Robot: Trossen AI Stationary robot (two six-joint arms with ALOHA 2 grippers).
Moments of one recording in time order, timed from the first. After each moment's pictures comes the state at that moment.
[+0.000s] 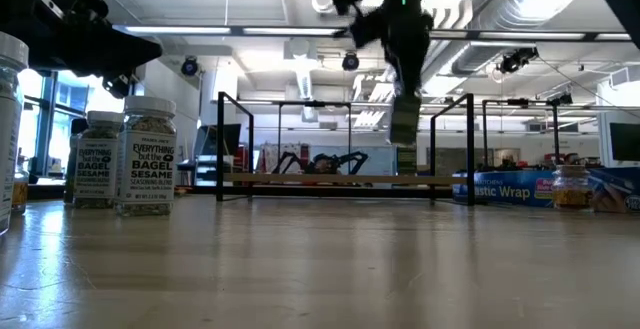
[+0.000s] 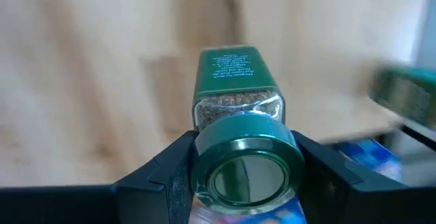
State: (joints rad) left arm 0.00 0.01 0.01 0.03 -0.11 -0.18; right arm -0.29 1.98 1.95 -1.58 0.18 -0.14
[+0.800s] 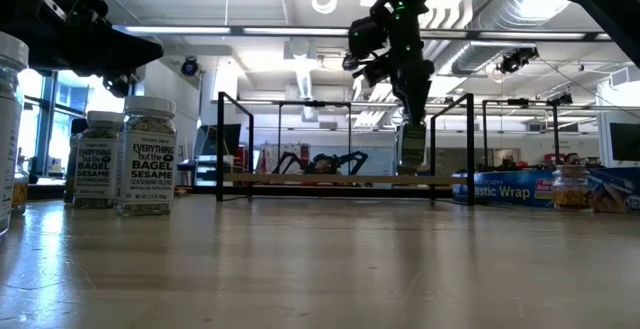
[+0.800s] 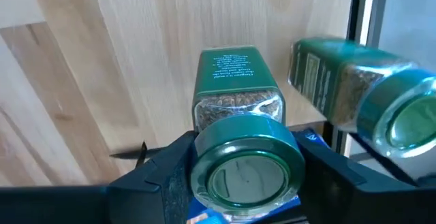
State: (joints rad) left arm 0.00 0.01 0.01 0.03 -0.13 -0.16; right arm -0.58 2.04 1.95 -1.50 0.14 -0.45
